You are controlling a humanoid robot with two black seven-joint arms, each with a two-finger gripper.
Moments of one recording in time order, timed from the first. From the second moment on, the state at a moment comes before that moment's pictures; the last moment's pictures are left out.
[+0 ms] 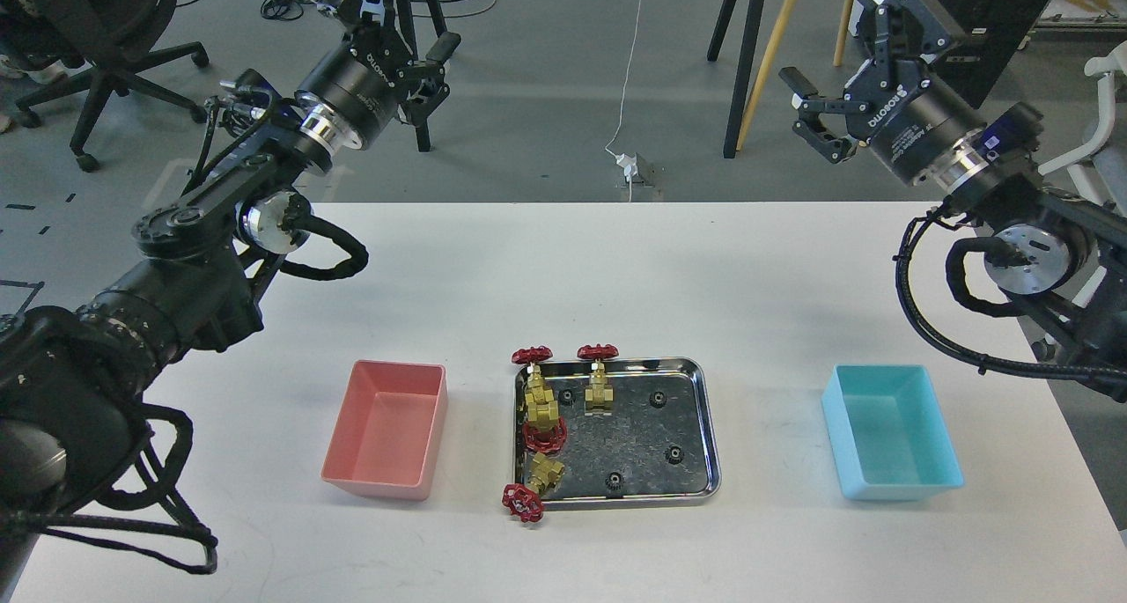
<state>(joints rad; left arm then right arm) -1.02 0.14 -0.56 -0.41 0.29 -0.49 -0.49 0.95 -0.55 0.37 0.86 0.00 0.49 0.49</state>
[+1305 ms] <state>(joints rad) -1.24 0.56 -0.05 -1.27 1.04 -0.49 -0.49 1.07 -0.65 0.39 0.71 0.00 0.49 0.49</state>
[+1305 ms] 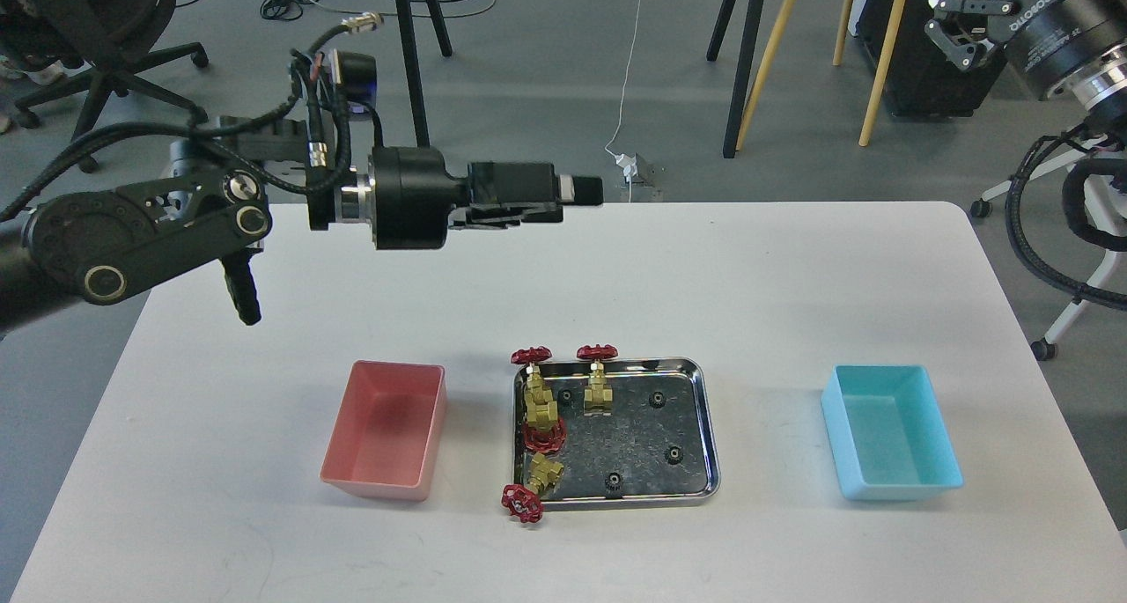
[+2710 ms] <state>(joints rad) -0.93 0.34 0.28 -1.05 1.64 0.34 -0.49 1.04 -0.65 0.37 0.65 0.00 0.49 0.49</state>
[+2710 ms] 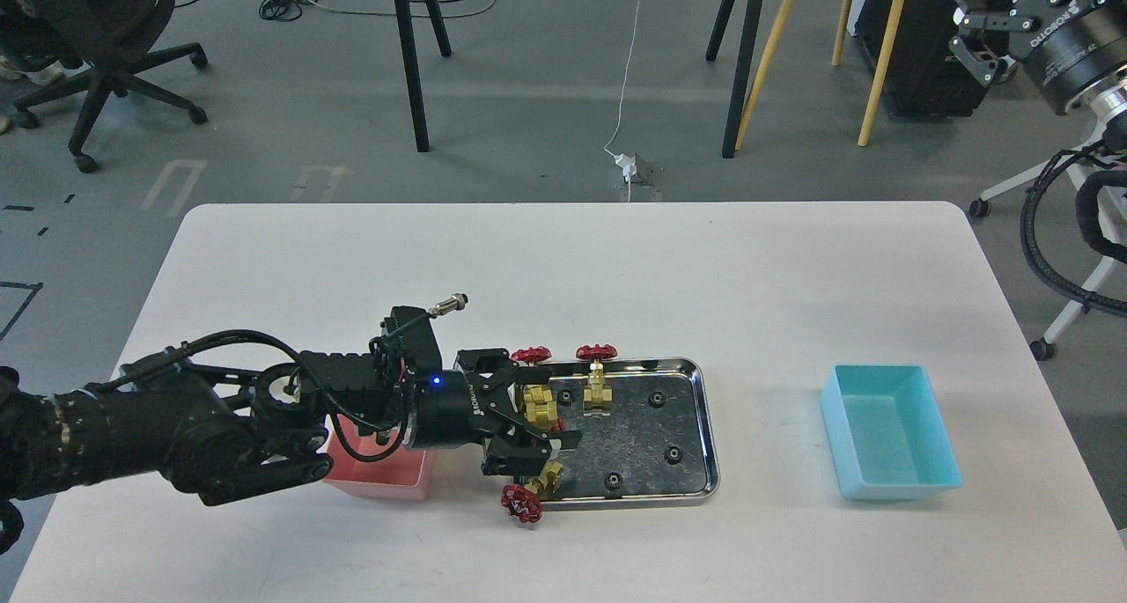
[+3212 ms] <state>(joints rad) -0.90 0.33 0.29 -0.96 1.65 0.36 -0.49 1.03 -0.65 0.38 0.66 0.00 0.49 0.49</state>
